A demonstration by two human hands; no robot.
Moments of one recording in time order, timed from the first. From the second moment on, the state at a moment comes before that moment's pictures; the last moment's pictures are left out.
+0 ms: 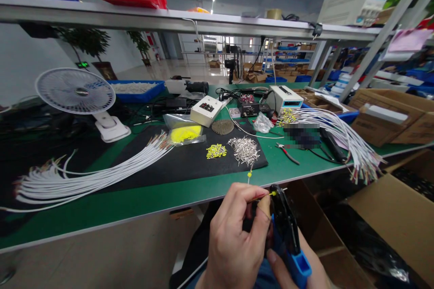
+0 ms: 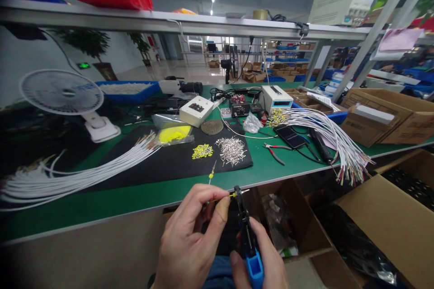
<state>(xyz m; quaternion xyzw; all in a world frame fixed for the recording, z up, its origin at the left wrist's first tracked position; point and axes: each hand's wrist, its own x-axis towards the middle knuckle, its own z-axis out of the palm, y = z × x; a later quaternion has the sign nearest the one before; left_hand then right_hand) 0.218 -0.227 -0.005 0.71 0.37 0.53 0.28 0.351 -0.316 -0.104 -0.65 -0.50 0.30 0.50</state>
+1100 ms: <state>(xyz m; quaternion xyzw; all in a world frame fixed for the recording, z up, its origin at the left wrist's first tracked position) 0.204 -0.232 -0.010 0.63 0.38 0.55 0.40 0.381 -0.302 -0.103 -0.61 -0.64 0.08 0.45</state>
